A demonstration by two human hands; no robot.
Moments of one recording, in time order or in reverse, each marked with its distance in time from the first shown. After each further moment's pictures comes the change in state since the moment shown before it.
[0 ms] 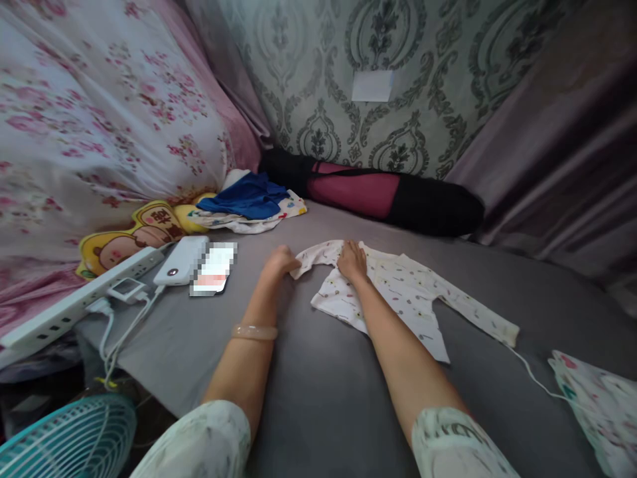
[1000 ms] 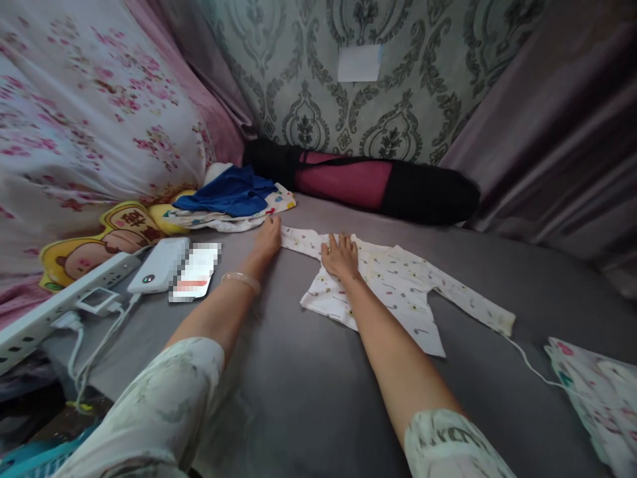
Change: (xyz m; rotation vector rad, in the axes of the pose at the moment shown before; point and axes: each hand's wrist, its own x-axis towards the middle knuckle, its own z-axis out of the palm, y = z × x) left_hand 0.061 0.001 0.003 0.431 0.333 0.199; right_hand -0.005 -0.010 0.002 -0.059 -0.030 -0.002
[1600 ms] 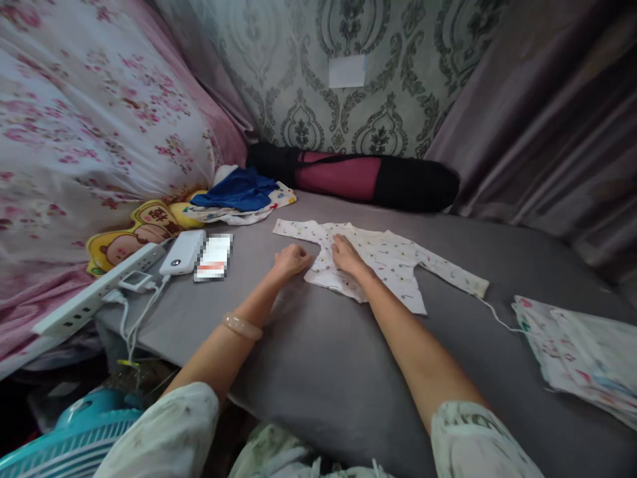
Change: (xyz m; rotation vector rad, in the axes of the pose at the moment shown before) left_hand -0.123 0.055 -0.040 -0.224 -0.363 -0.006; right_hand -0.049 0.020 -0.028 0.174 -0.082 -0.177
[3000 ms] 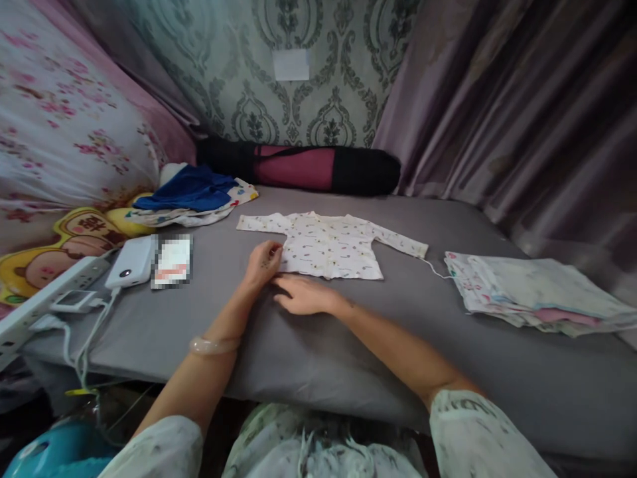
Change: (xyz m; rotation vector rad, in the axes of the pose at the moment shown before) left_hand -0.032 -0.009 0.029 -0.161 0.329 0.377; right_hand -0.138 -0.080 -0.024 0.240 -0.302 -0.311
